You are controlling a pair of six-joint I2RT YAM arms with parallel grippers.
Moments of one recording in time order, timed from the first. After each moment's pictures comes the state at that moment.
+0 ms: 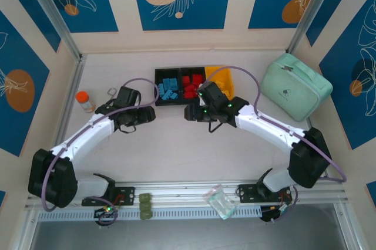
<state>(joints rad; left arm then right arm) -0.38 1.30 0.90 -0.60 0.08 -0.55 0.74 1.41 1.07 -0.54 -0.11 0.67</state>
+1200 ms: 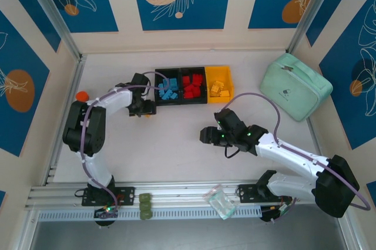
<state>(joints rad) -0.31 1.84 1.21 -0.68 0.00 -0.33 0.75 1.09 0.65 -0.47 -0.10 0.82</state>
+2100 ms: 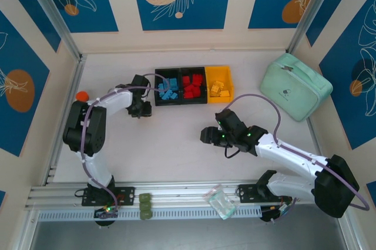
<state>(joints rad) -0.31 1.81 1.18 -0.69 -0.01 -0.31 0.74 1.09 0.63 -0.44 -0.10 0.85</state>
